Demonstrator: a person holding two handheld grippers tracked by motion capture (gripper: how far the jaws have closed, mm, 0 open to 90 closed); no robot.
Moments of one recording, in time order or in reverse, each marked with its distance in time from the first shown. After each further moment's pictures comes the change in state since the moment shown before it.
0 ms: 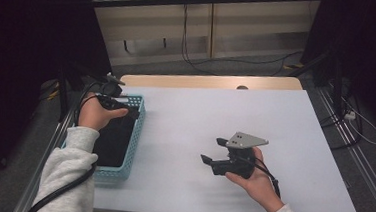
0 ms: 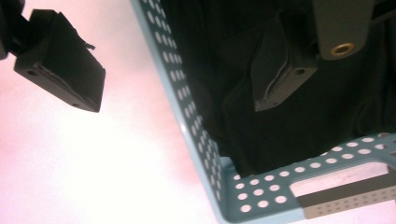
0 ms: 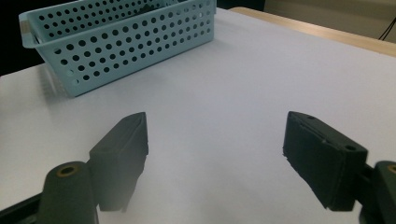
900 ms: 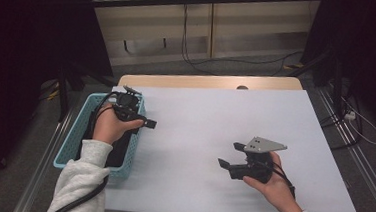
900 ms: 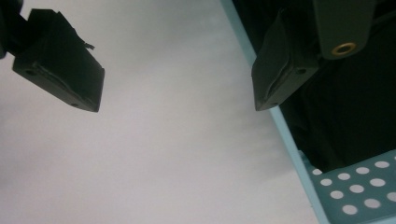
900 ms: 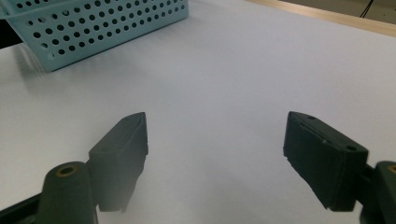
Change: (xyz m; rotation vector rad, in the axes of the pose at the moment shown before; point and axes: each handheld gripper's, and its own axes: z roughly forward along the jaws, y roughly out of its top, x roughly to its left) left arm -0.042 -0.013 0.019 -0.039 -0.099 0.076; right arm -0.023 -0.023 -0.030 0.042 -0.052 0.017
